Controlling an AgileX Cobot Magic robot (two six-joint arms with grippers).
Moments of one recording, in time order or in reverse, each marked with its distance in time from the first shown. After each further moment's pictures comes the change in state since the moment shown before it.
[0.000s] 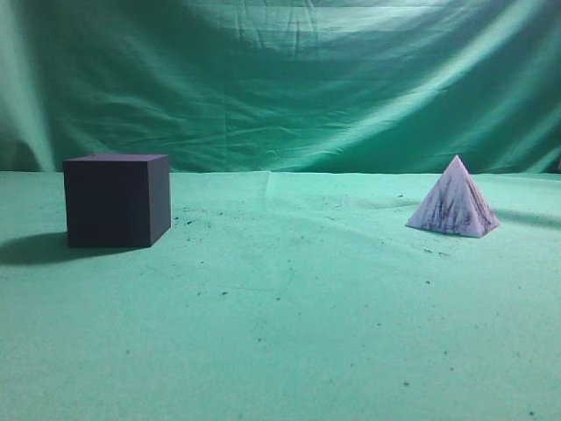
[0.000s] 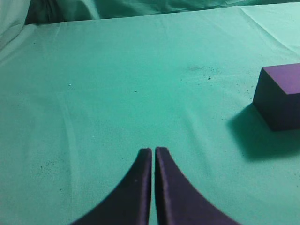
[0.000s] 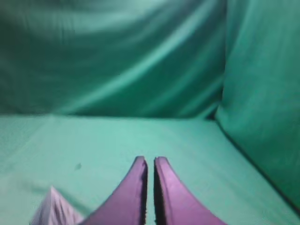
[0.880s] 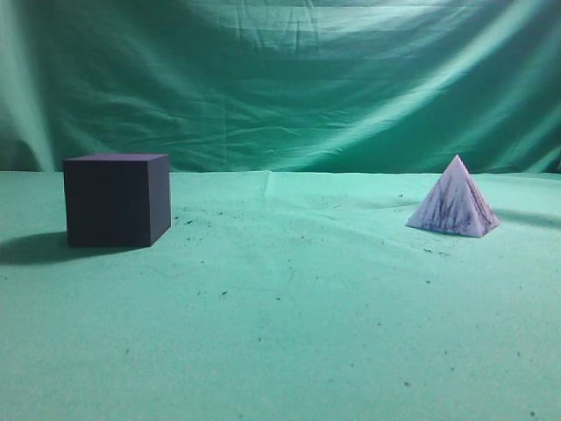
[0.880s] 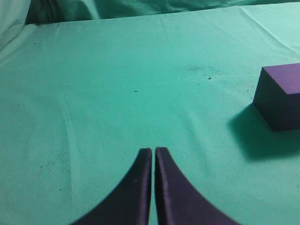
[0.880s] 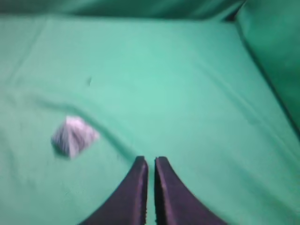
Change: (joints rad) left arm 0.000 0.000 0.000 0.000 -0.002 0.000; right arm 0.024 0.531 -0.577 -0.026 0.499 0.072
